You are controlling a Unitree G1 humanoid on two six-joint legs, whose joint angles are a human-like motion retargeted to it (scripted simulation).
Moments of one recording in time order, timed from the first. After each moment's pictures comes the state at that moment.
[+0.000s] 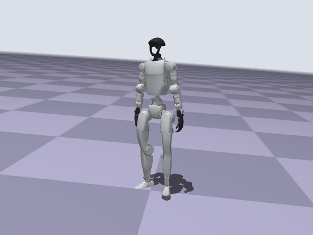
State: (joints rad) left arm 0.12 0.16 0.34 1.53 0.12 0.05 -0.10; right arm 0.01 -0.14 -0.08 1.52 -0.69 0.08 -0.01; waist -0.09 0.01 -0.06; left_leg -0.03 0.08 0.49 0.05 -0.22 -0.11; right_leg 0.03 -0.09 -0.42 0.00 -0.03 -0.02
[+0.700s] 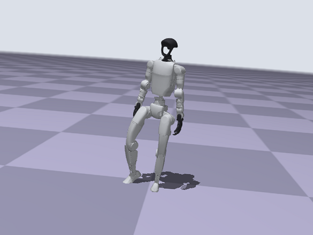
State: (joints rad) left arm 0.03 0.19 0.35 1.66 0.08 0.06 -0.10; right arm -0.01 -0.13 -0.07 1.48 -0.68 0.00 -0.01; waist -0.06 0.01 -0.04; left_leg 0.04 0.06 0.46 0.06 -0.35 -0.01; right_leg -0.32 -0.17 -0.25 0.60 0.20 -0.01
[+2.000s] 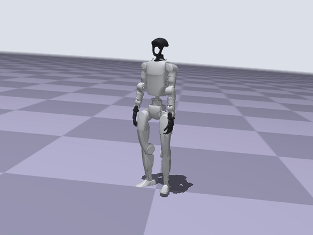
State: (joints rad) left arm -0.08 0.12 0.28 1.62 0.06 0.07 -0.10; right arm 0.00 -0.16 -0.08 1.47 -0.74 0.04 0.07; waist -0.09 -0.01 -0.11; left_leg -0.01 0.07 0.46 0.09 -0.34 -0.09; right_leg 0.03 -0.06 -0.42 -0.01 -0.03 0.00
